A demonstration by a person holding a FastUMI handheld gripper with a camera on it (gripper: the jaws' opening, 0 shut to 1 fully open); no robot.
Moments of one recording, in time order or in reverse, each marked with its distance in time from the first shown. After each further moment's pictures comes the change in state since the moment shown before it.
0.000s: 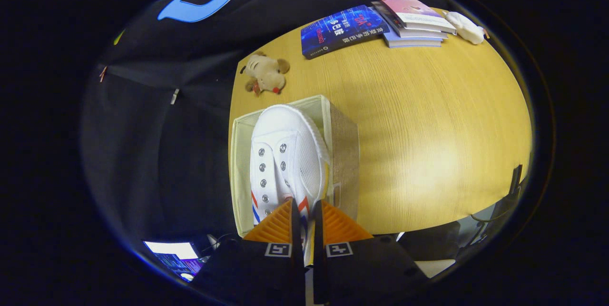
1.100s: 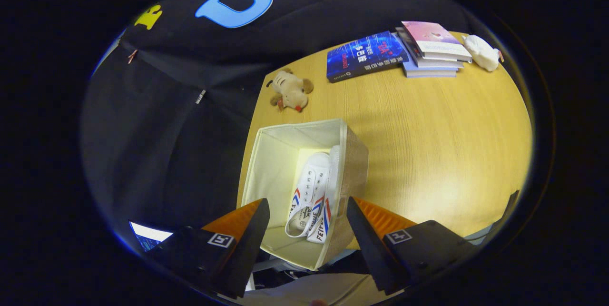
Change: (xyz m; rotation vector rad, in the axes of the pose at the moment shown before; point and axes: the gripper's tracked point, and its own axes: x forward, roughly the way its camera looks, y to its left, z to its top) arm -0.036 0.002 0.021 -0.170 -0.208 0.100
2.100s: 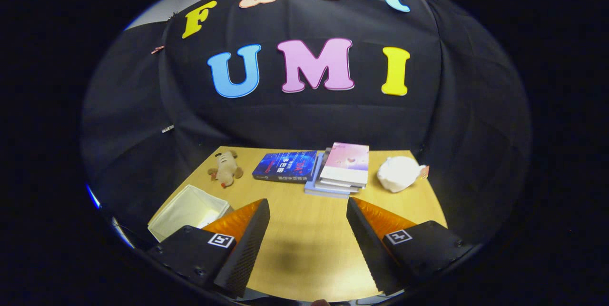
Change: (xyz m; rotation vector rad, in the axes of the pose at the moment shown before) arm -0.192 -0.160 0.142 -0.422 -0.618 -0.306
